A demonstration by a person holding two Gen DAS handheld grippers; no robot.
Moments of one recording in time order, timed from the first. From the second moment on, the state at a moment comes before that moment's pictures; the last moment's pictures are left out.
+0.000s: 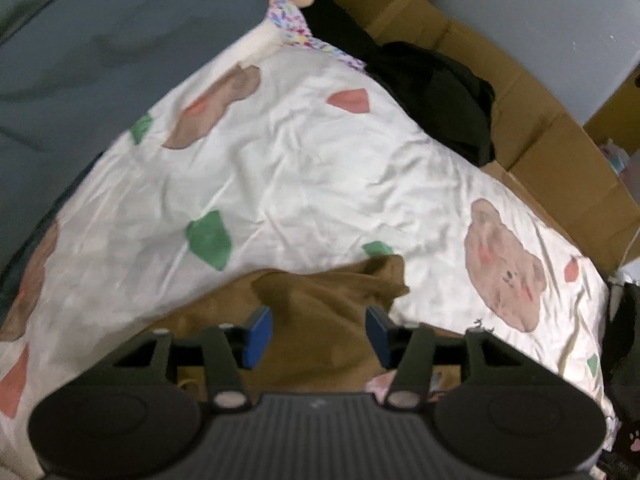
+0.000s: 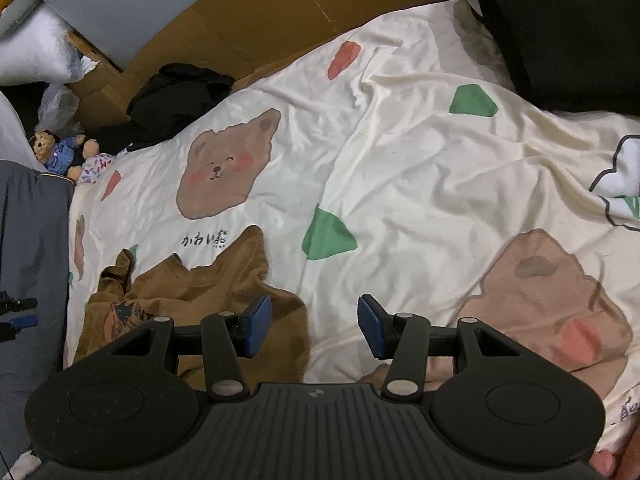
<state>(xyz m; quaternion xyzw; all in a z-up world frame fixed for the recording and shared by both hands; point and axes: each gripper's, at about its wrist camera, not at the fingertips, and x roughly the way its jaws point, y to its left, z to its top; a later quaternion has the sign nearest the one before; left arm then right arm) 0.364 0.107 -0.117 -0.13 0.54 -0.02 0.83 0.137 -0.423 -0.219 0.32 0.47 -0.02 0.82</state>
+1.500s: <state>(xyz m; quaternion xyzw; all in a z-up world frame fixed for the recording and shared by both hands) 0.429 0.046 -0.199 -0.07 0.58 -0.09 0.81 0.146 -0.400 -0.262 0.28 0.52 -0.02 0.80</state>
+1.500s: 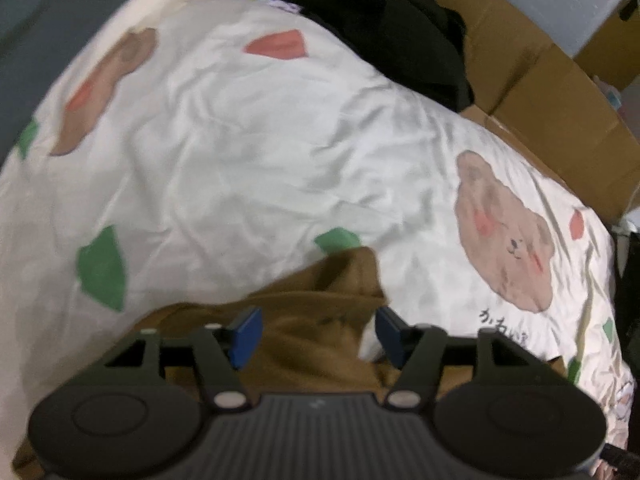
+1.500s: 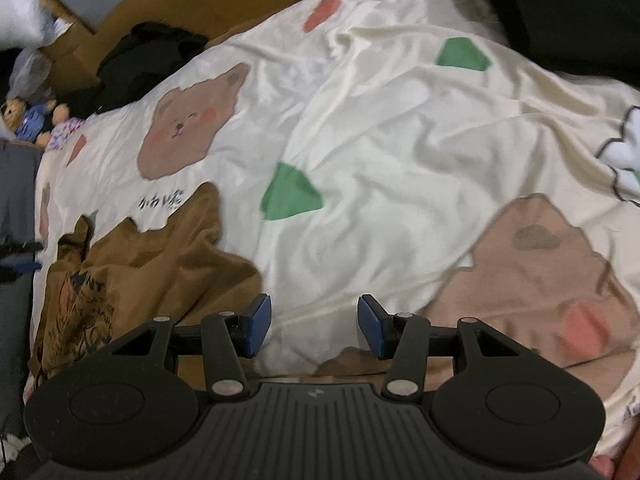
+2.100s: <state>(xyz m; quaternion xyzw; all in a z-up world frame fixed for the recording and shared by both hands) 0.440 0.075 -0.202 -0.08 0.55 -0.01 0.83 0.146 -0.383 -0.264 0.26 0.53 -0.01 0.80</state>
